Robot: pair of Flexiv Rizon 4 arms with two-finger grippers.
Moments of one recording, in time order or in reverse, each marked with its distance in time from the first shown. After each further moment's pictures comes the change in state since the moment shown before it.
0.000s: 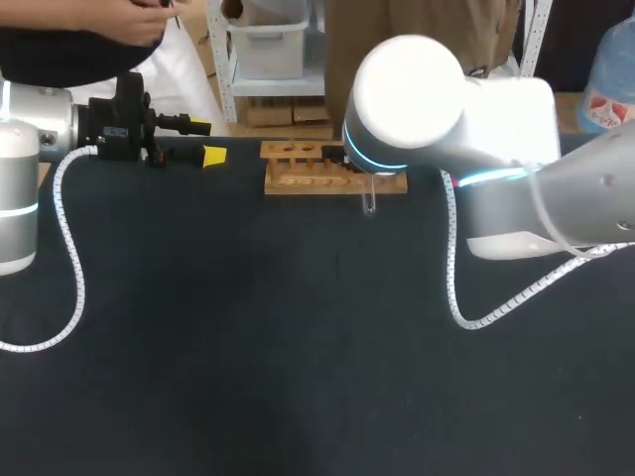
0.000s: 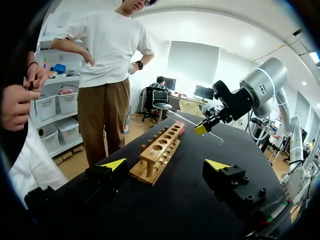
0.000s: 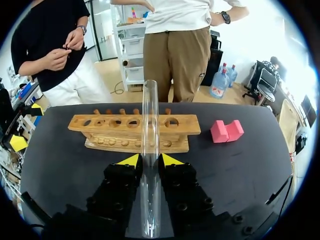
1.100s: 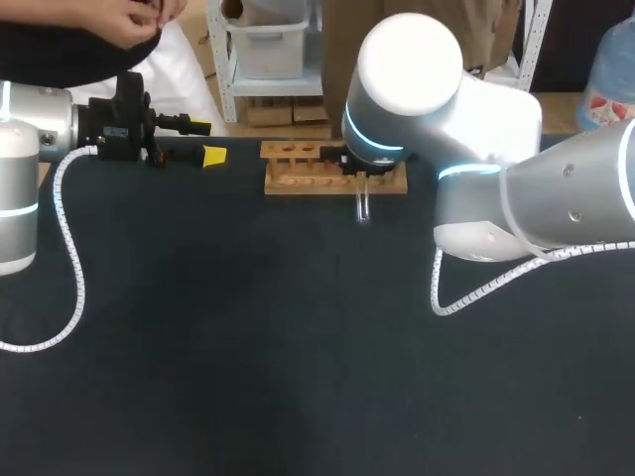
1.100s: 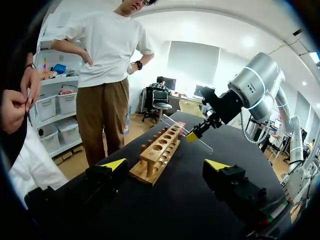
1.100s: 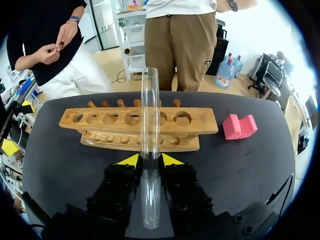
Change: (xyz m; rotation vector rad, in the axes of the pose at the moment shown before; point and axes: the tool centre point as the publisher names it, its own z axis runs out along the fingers) left arm 0.000 0.000 0.000 0.000 0.000 0.000; right arm 0.006 0.005 0.030 -0.036 0.113 -0.004
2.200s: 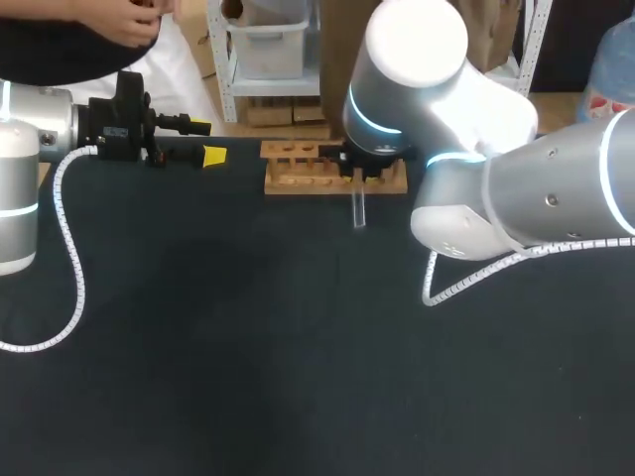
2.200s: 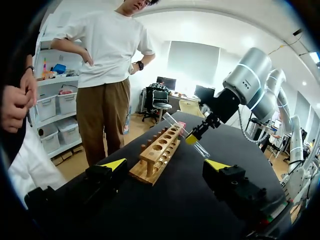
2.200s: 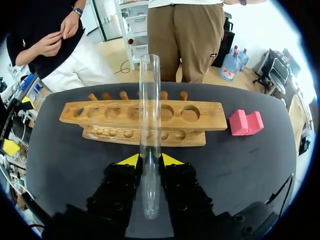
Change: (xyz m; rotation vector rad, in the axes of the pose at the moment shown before) left arm 0.000 0.000 0.000 0.000 0.000 0.000; right arm 0.004 0.008 0.001 -0.035 0.078 0.003
